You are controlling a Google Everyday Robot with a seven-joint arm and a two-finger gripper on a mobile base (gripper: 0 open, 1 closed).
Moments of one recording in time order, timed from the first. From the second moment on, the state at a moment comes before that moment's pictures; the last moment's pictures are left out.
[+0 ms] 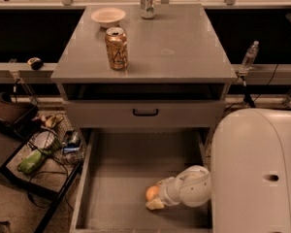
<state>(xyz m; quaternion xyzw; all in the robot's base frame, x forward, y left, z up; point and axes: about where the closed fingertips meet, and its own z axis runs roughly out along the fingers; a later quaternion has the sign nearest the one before) 0.490 -0.041 0.358 -0.50 0.82 0.15 0.24</state>
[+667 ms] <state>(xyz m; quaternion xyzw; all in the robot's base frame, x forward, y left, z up) 0.491 -0.037 0.359 -0.50 0.81 0.15 0.24</state>
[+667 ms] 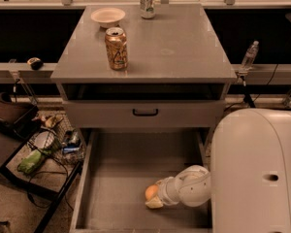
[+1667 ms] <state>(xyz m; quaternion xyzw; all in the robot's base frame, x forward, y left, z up) 0.481 0.026 0.548 -0.58 0.72 0.21 0.33</state>
